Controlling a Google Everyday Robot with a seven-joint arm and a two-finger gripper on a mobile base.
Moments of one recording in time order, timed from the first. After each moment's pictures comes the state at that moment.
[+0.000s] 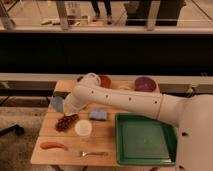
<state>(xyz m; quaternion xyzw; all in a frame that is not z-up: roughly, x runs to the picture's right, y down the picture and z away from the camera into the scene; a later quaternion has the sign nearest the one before) -0.198 0.107 0.739 -0.17 -0.33 -0.23 0.90</state>
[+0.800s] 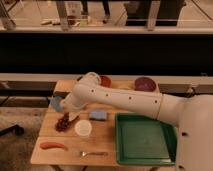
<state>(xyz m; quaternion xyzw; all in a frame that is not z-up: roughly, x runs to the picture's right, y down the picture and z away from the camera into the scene) -0.199 0.109 0.739 -0.18 -0.34 -0.25 0.89</state>
